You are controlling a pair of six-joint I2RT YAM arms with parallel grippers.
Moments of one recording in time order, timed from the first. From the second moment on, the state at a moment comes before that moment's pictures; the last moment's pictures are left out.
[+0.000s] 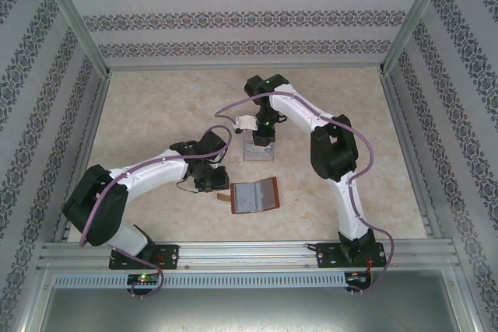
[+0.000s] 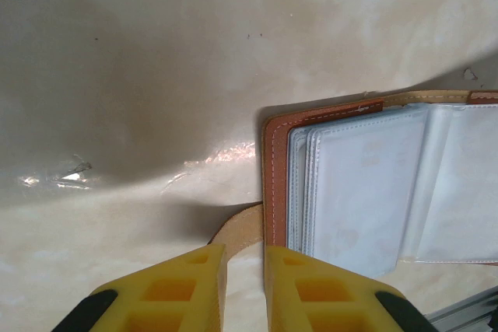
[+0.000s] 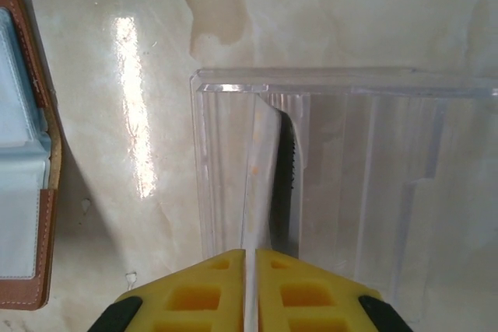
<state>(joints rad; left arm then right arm) -0.63 1.51 0.90 -0.68 0.27 -0.74 0.53 2.26 2.02 -1.35 -0.23 -0.96</state>
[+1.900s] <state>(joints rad) -0.64 1.61 0.94 -0.61 0.34 -0.74 0.53 1.94 1.42 -0.65 -0.26 0.31</state>
